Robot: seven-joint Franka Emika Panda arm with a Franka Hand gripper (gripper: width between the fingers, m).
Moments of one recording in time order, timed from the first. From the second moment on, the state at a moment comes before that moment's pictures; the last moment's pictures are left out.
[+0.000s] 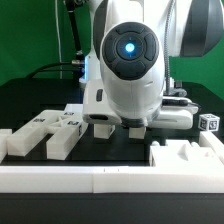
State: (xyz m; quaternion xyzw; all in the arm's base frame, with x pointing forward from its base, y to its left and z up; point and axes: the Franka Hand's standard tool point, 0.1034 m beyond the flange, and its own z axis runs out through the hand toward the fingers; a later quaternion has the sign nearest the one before) arm 0.454 0.036 0.009 -0.90 0.08 0.43 0.06
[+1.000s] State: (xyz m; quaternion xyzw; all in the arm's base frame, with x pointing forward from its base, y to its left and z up) arm 0.498 0.044 0.068 -0.90 0.08 0.42 0.06
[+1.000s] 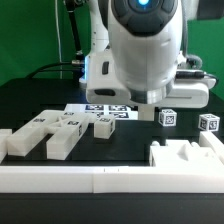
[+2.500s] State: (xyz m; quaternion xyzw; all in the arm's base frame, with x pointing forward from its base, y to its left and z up) arm 0.582 0.065 0.106 -0.99 0.10 0.02 0.05
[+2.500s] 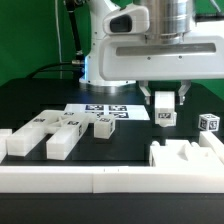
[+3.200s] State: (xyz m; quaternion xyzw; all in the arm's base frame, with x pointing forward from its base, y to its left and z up) arm 0.609 0.079 0.122 -0.98 0.08 -0.19 0.05
